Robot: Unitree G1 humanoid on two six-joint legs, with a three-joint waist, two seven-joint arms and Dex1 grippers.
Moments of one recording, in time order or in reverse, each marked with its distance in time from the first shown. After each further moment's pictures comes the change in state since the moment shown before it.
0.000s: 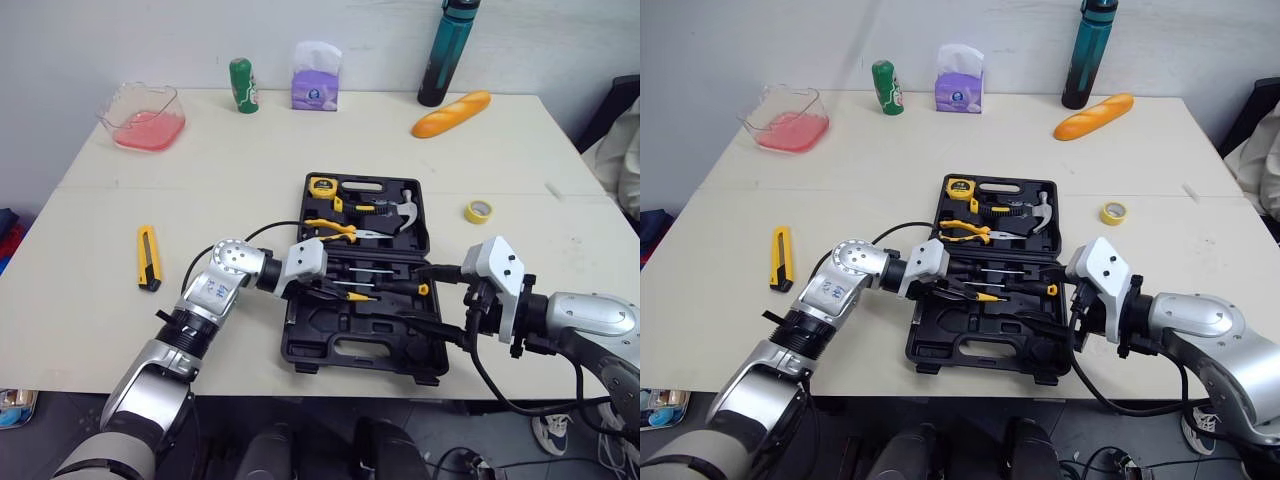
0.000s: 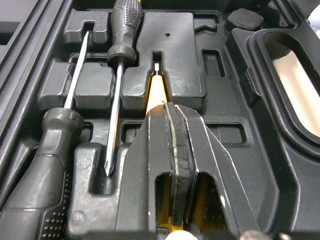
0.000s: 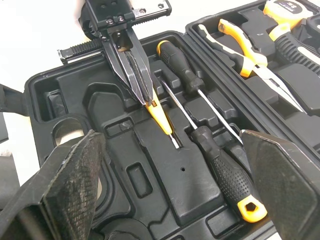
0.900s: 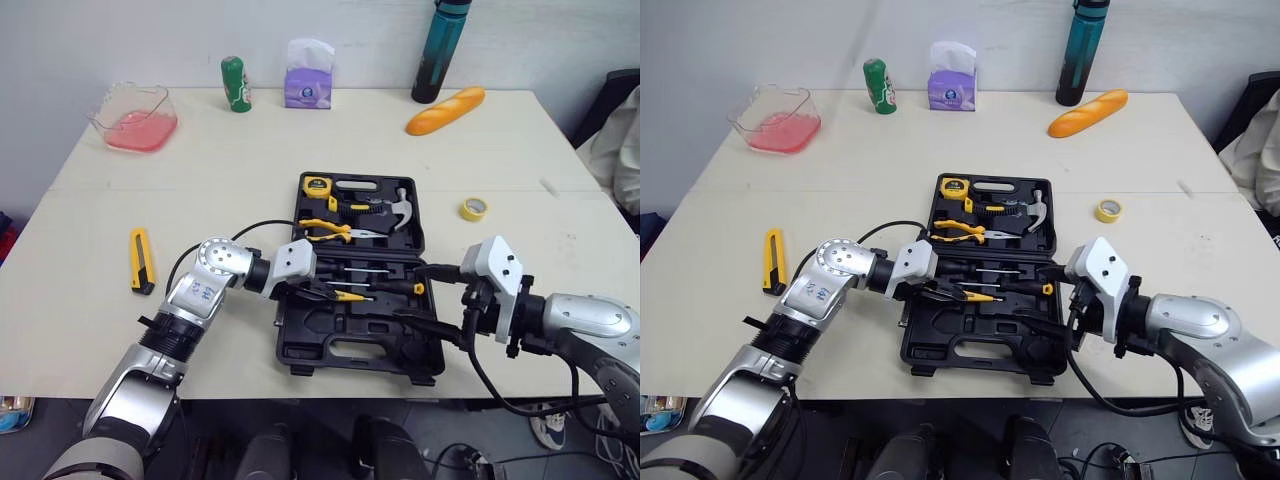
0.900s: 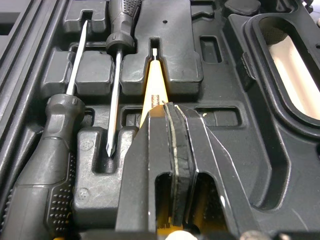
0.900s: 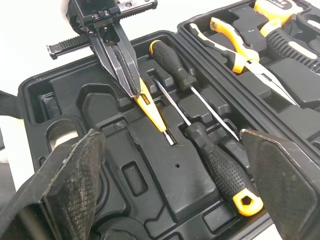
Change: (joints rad) left arm 0.034 0.071 0.010 -0.079 -0.007 0.016 -0.010; right arm 0.006 0.024 0.000 0.000 0.001 0.000 -0.014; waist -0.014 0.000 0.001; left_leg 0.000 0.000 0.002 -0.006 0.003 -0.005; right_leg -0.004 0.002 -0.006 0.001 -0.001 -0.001
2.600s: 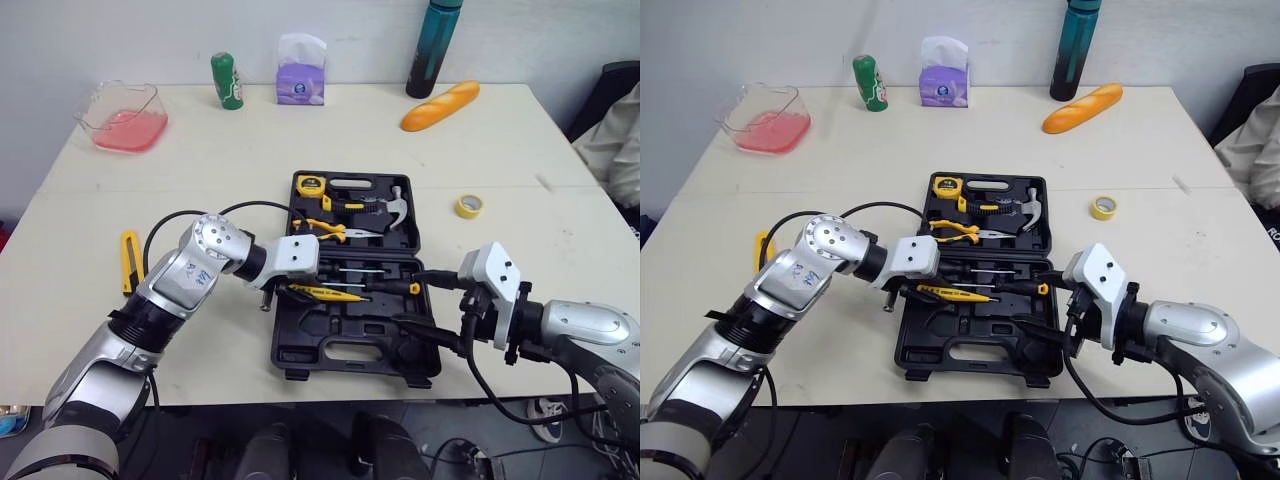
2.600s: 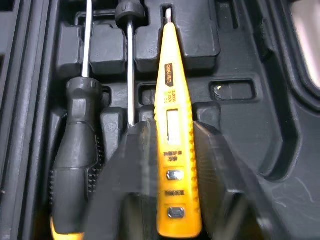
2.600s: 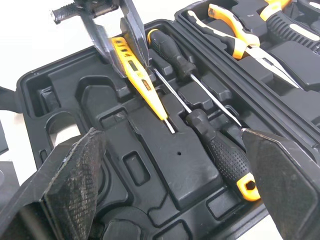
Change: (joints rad) left arm -0.098 0.175 -0.119 -0.281 0.032 0.361 -0.004; right arm 0.030 0.007 -0.005 -0.034 0.018 0.022 -0.025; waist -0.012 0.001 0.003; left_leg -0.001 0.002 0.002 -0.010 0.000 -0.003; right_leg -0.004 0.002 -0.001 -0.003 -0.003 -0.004
